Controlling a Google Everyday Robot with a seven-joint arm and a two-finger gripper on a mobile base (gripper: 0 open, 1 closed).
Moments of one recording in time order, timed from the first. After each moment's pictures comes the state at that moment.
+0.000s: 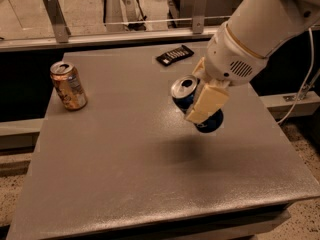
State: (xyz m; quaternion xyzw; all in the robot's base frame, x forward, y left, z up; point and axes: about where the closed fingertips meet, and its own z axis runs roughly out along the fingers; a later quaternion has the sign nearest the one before) arm 0.449 -0.080 0.937 -0.64 0.73 0.12 0.20
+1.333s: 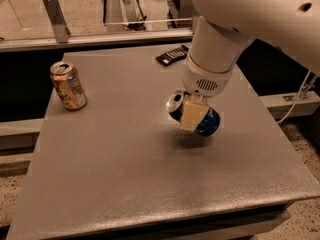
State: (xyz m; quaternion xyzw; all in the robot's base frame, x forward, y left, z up) arm 0.474 -0.079 0.881 -0.64 0.76 0.02 0.10
